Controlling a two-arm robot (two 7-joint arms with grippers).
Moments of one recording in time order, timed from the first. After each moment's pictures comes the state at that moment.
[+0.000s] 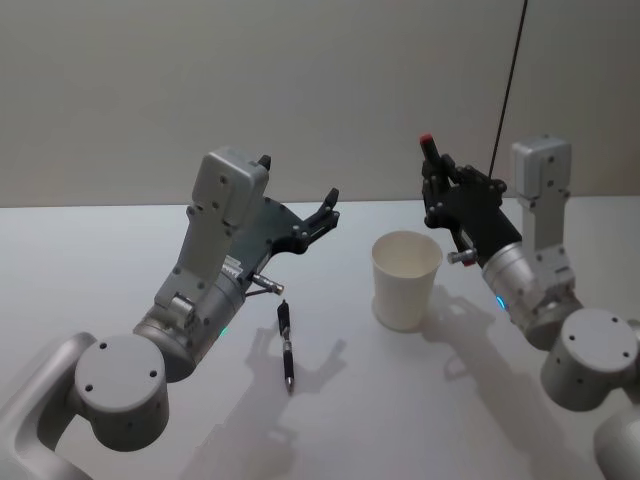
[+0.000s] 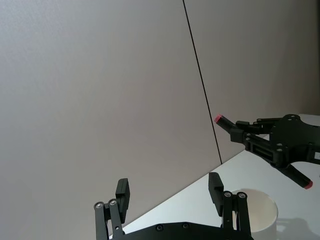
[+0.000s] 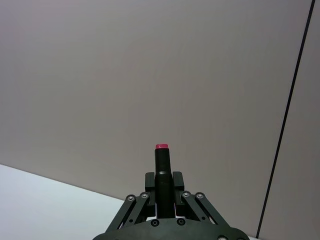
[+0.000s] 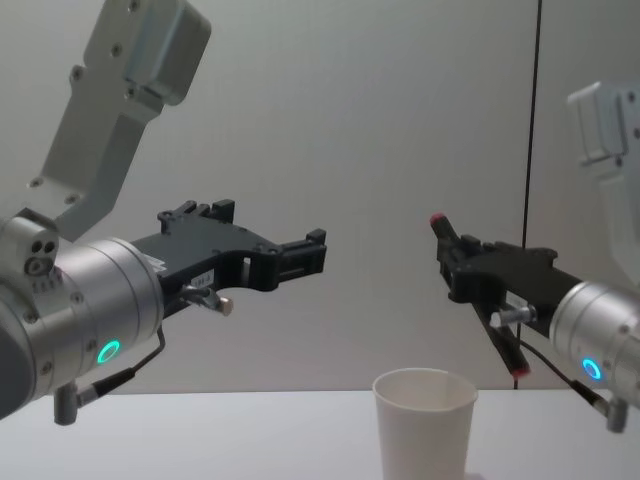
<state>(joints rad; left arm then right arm) -0.24 0.38 0.45 -1.63 -0.20 0.01 -0.01 0.34 0.06 -0.28 -1.23 0.08 -0.18 0.14</state>
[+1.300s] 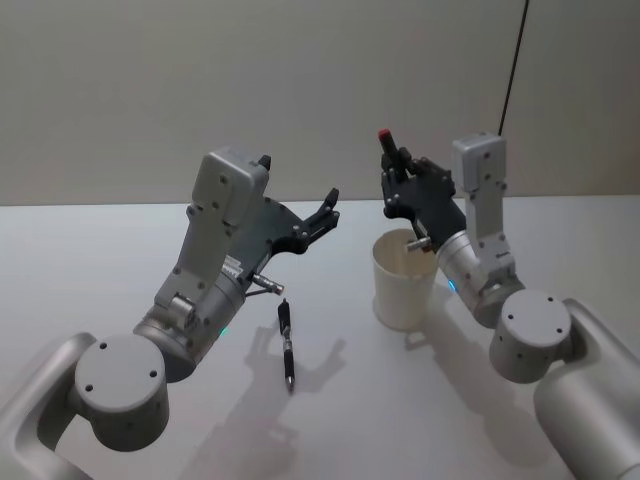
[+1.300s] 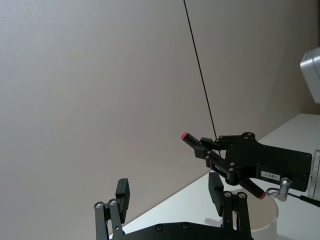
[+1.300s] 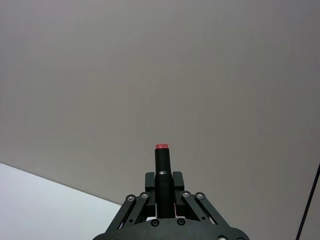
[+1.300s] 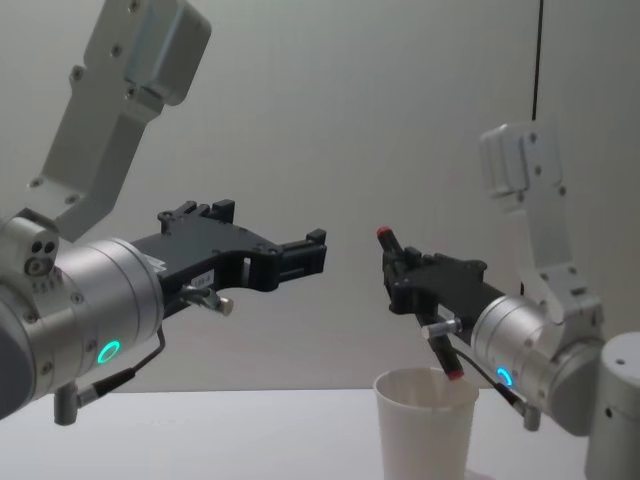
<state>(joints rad) -0.24 0.38 0.45 -1.63 -0.20 0.01 -0.01 0.55 -0.04 -0.30 -0.83 0.03 -0.38 0.14</state>
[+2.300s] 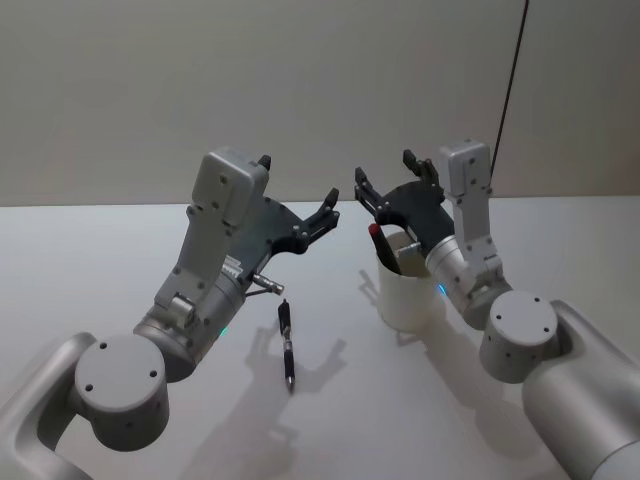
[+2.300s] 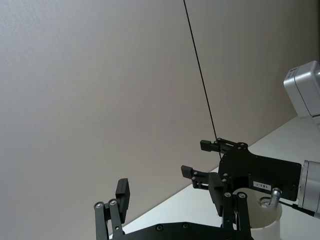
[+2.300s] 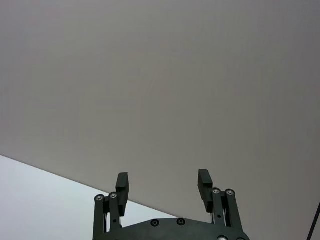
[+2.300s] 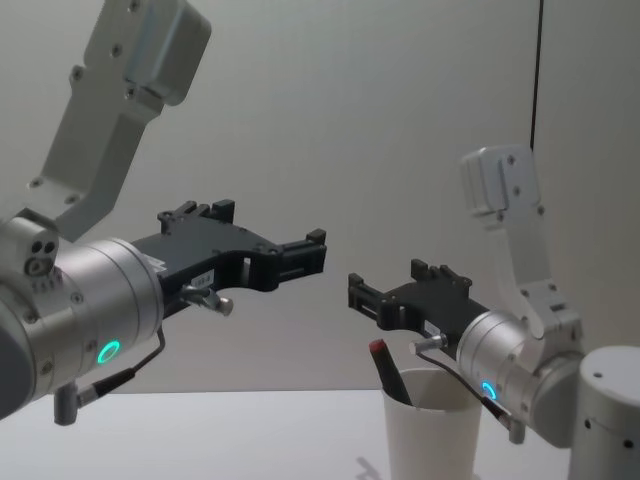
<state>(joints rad) -0.24 0.38 0.45 -1.63 -0.20 0.01 -0.01 0.61 -0.07 -0.30 -0.70 0.03 -0.42 0.15</state>
